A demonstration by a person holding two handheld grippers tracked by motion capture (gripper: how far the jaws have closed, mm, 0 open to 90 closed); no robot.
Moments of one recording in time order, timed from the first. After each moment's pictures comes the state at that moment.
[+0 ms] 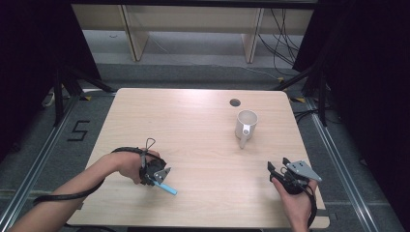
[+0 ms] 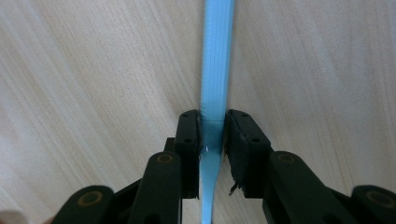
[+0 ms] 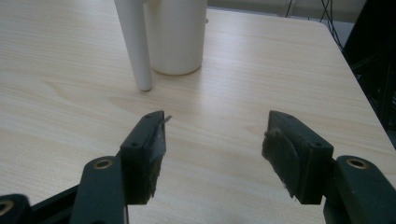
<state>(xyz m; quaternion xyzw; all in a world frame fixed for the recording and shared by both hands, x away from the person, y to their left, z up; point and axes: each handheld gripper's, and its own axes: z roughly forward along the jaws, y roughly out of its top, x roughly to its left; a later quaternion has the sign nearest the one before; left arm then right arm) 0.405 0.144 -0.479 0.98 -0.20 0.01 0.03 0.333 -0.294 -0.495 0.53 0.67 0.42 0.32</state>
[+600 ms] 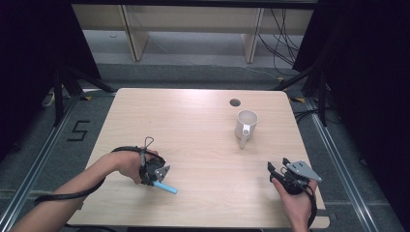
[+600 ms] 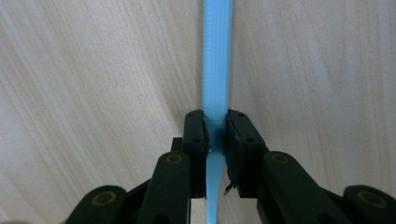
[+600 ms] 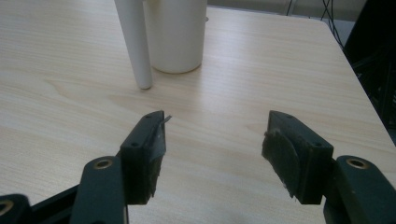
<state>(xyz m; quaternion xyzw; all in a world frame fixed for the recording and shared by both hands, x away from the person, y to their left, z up) 0.407 0.147 -0.479 0.99 -0.16 -0.01 0.03 0.334 -0.298 -0.496 0.51 0.67 0.41 0.33</state>
